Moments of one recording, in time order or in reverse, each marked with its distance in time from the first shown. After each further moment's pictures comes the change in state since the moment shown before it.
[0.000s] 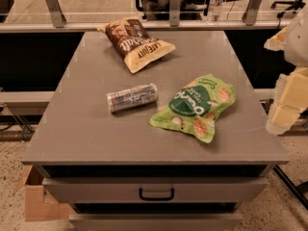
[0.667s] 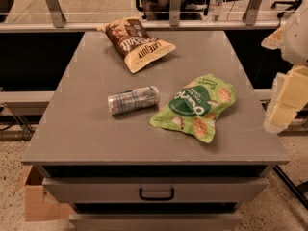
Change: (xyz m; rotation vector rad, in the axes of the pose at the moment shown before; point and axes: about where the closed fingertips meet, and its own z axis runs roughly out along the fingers) arm -0.006 -0.001 -0.001 0.003 -0.004 -0.013
